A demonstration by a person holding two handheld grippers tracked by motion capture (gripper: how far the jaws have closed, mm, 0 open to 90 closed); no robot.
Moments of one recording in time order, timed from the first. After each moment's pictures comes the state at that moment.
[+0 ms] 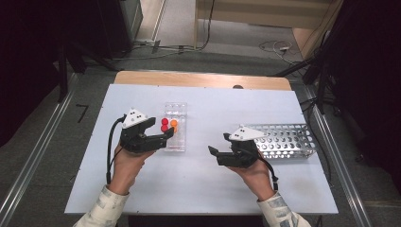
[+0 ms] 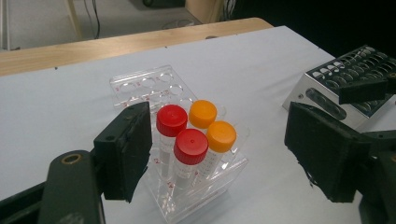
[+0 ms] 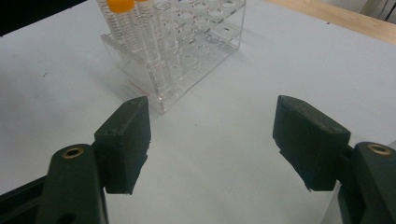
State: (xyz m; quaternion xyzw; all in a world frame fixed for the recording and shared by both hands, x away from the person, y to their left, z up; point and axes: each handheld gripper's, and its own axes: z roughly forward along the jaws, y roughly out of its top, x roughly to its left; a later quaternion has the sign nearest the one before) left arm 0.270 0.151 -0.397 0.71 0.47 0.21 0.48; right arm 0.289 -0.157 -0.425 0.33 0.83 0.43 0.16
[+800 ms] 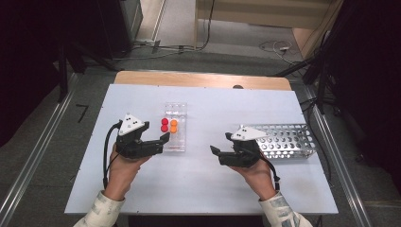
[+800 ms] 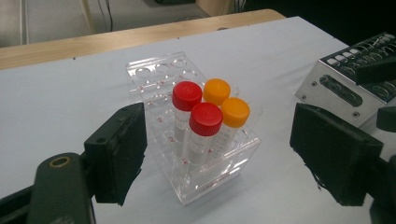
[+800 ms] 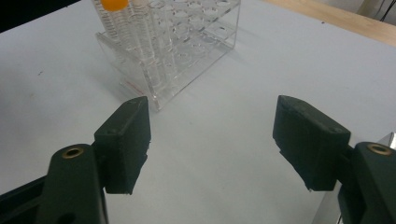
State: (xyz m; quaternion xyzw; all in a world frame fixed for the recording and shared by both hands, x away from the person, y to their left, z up) left arm 0.258 0.158 -0.404 0.71 0.48 0.23 0.47; right arm 0.290 -0.163 -0.425 0.33 0.82 0.43 0.16
